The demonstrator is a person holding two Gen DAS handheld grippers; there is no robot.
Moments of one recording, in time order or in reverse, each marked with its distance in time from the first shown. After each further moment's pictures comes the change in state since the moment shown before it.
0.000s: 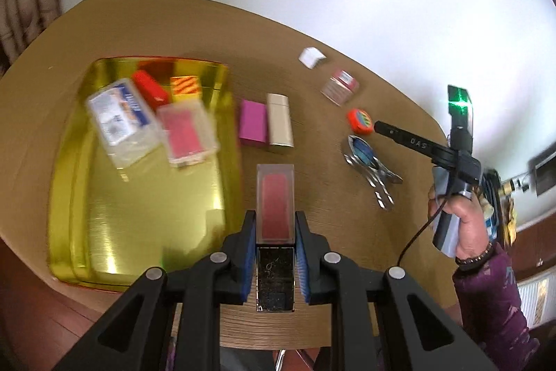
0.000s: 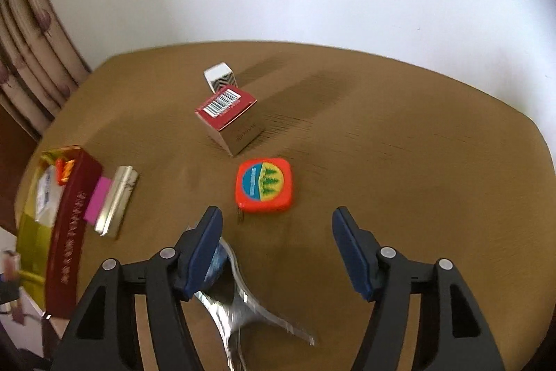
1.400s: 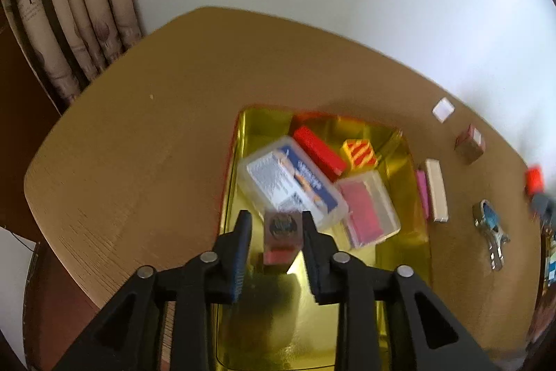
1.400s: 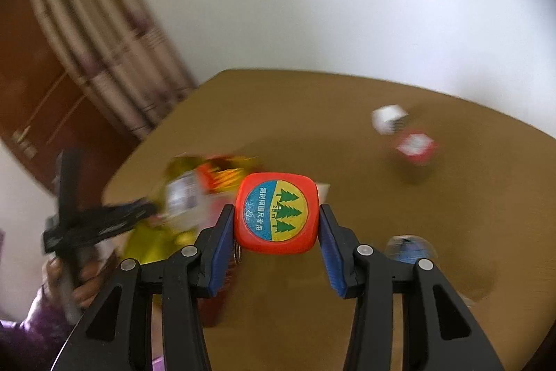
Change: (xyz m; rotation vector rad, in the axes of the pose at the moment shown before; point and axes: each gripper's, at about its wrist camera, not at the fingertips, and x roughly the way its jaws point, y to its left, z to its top) left arm -0.007 0.106 0.055 -0.048 -0.113 0.340; right arm -0.092 0.158 -0.019 -0.156 -0.098 0.387
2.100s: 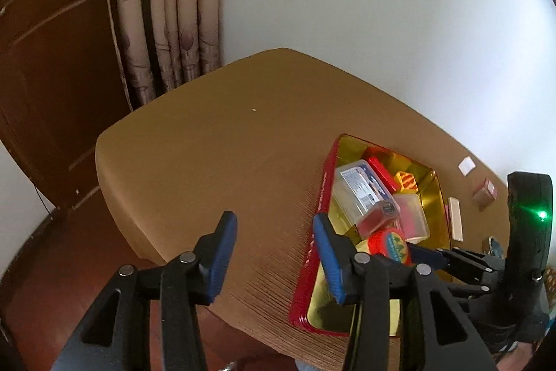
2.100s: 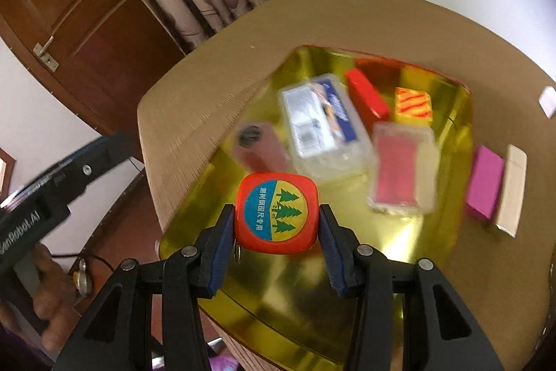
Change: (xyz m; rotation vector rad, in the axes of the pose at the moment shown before) left arm -0.075 0.075 -0.064 -0.218 -0.202 0.117; right arm 0.149 0.131 -0.043 -0.177 0.247 0.070
